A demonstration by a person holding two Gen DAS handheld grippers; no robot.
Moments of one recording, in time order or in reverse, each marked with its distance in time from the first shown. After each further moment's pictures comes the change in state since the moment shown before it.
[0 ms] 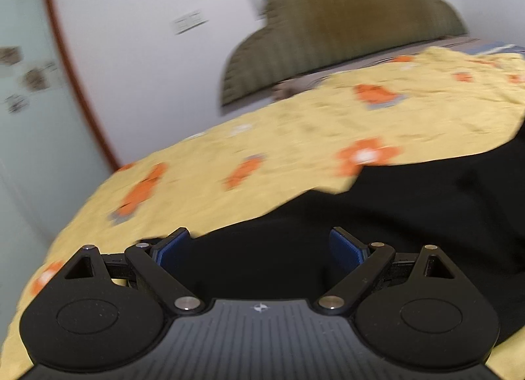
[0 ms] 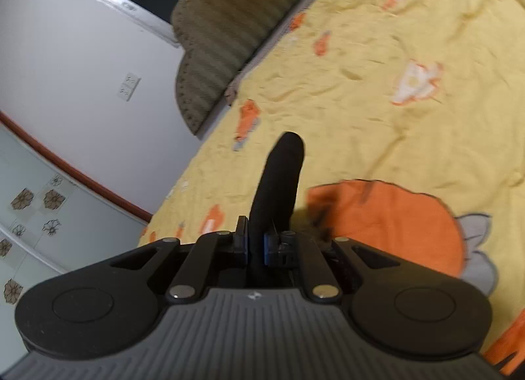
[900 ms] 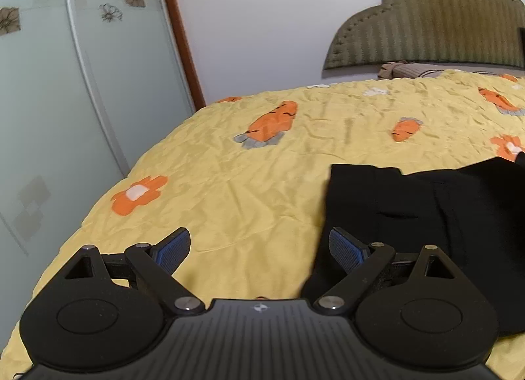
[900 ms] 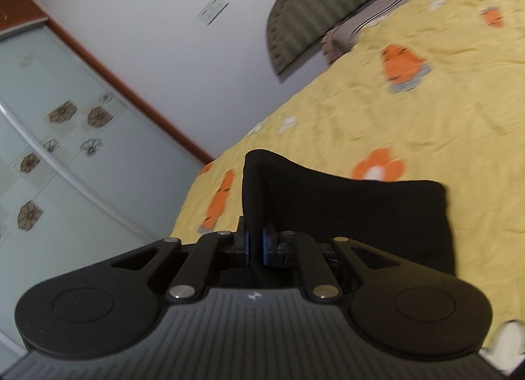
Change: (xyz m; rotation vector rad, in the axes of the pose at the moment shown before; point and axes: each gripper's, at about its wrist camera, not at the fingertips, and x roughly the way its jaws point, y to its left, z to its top) left arm 0.014 0.168 -0.068 -0.262 0.124 0.179; right arm 0.122 0.219 -0.086 -0.223 0.189 0.155
